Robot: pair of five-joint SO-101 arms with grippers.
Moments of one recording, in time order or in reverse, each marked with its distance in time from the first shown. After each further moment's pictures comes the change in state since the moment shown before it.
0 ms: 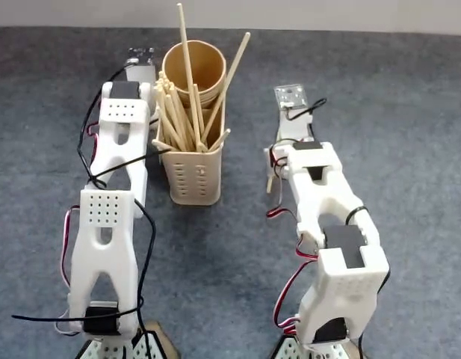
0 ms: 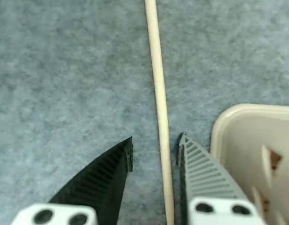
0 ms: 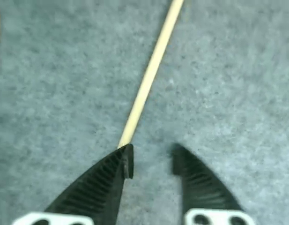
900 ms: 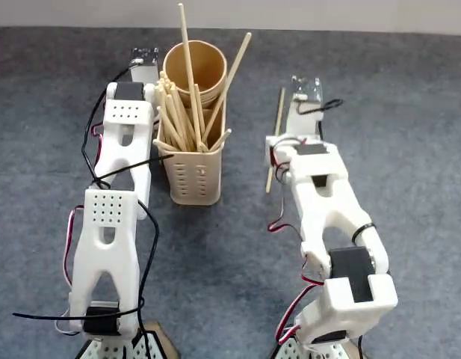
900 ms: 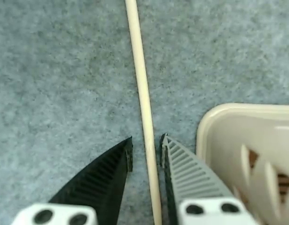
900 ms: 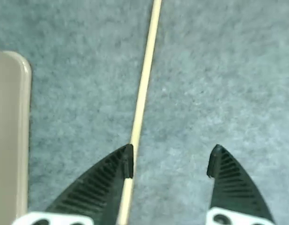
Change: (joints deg) left arm 0.3 2.6 -3.1 0.7 0.4; right arm -2.3 -11.6 9.2 -5.8 -13.5
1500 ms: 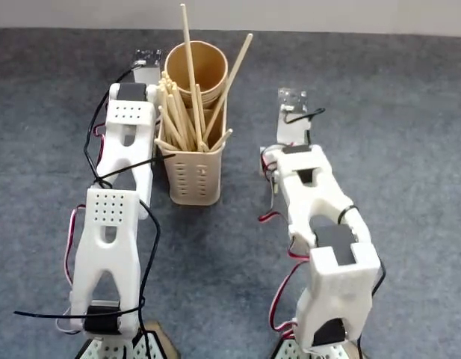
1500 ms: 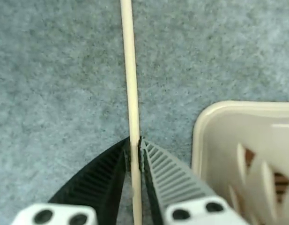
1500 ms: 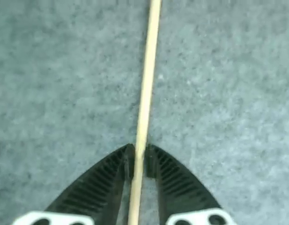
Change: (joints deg) left arm 0.1 0.3 0.0 0.0 -0.3; right arm -2.5 18.7 -12.7 7.4 -0.3
